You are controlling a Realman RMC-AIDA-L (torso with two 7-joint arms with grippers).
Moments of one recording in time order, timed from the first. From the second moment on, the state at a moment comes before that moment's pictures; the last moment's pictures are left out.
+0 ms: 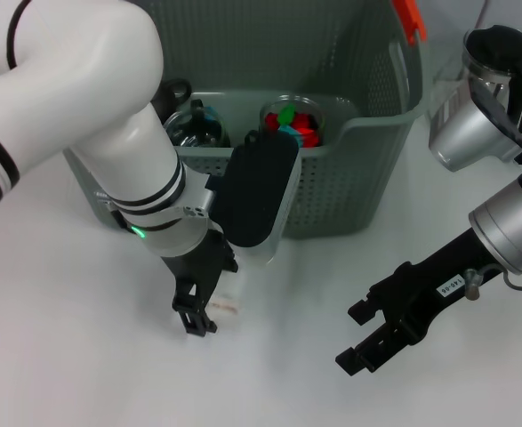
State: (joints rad) left arm -0.79 -2.17 1.56 1.04 2.71 1.45 -1.73; right arm 0.80 2.07 -1.17 -0.79 -2.29 -1.69 2.07
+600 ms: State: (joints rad) left arm -0.79 -2.17 1.59 1.02 2.71 1.40 -1.75; right arm 0.80 2.07 -1.17 -0.79 -2.29 -1.69 2.07
